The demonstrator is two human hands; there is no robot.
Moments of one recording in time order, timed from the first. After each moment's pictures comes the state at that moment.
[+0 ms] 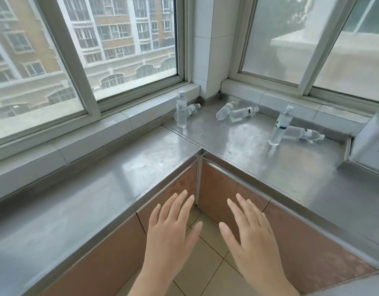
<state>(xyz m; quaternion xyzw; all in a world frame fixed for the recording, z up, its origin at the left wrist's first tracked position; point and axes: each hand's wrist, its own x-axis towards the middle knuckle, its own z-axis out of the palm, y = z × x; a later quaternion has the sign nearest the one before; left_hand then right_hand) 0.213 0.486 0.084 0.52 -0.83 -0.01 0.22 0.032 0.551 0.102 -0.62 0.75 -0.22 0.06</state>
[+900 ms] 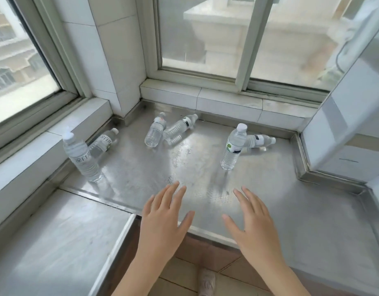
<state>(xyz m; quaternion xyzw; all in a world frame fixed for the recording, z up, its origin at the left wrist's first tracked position) -0.035 0.133 0.061 0.35 -0.91 -0.06 0.20 -0.190 0.279 0.088 -0.41 0.88 -0.24 0.06</state>
